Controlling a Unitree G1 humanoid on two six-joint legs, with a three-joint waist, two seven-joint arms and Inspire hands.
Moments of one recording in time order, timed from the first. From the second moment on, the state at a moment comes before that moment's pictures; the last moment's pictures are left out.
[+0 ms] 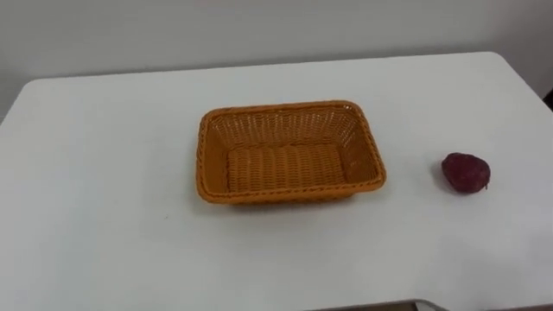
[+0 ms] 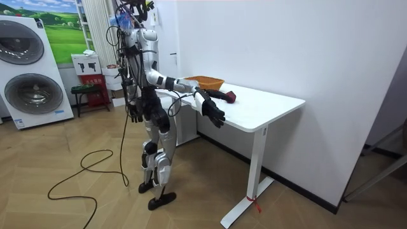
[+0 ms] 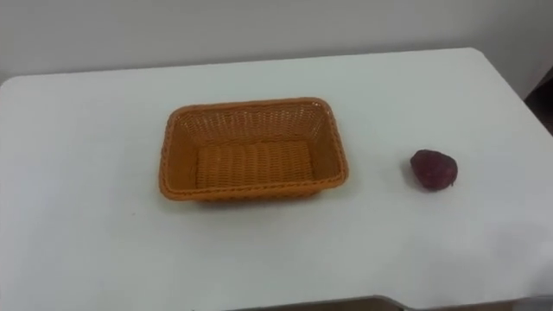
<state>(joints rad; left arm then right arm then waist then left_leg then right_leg) 0.35 0.22 0.23 1.08 0.19 0.01 0.04 0.16 -0.26 -0.56 0.22 0.58 -0.25 -1.10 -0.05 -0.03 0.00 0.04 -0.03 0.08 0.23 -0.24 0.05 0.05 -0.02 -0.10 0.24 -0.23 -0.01</state>
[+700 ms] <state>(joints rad) 0.31 0.23 0.13 1.11 0.19 0.02 0.01 0.19 -0.28 -0.22 0.10 0.07 -0.24 -0.83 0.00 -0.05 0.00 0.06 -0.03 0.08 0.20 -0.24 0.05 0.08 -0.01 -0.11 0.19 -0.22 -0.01</state>
